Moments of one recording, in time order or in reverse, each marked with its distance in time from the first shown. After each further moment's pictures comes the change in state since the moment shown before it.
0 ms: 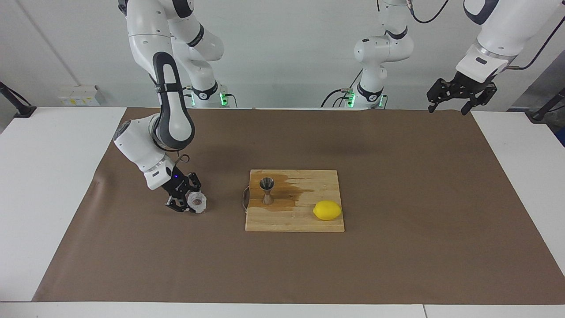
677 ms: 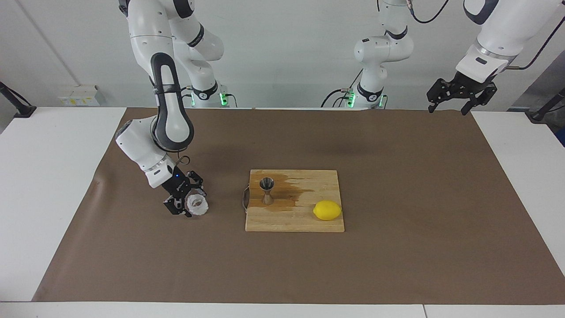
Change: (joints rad) left arm 0.000 0.000 0.000 0.000 0.000 0.000 0.000; right arm 0.003 -0.036 0.000 -0.002 0.058 -0.010 -0.076
